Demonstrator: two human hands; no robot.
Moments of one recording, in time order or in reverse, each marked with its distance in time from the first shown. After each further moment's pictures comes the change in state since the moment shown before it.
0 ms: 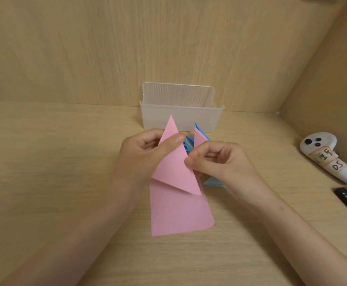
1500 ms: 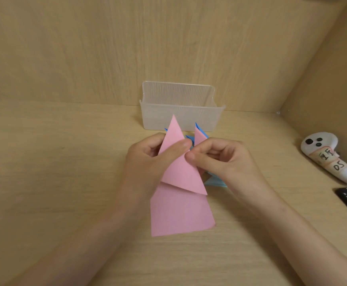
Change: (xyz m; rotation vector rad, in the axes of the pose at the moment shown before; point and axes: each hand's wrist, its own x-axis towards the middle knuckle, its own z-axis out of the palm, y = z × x) left_hand -0.008 -0.010 0.009 -0.041 -0.018 0.016; right_hand 0.000 -0.001 0.000 -0.011 0.041 -0.067
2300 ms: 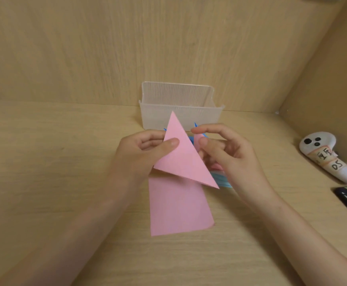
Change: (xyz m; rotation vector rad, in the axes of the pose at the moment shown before) left_hand 0.016 0.004 -0.016 0.073 0.004 -0.077; right_hand 0.003 0.003 -0.005 0.049 0.052 -0.094
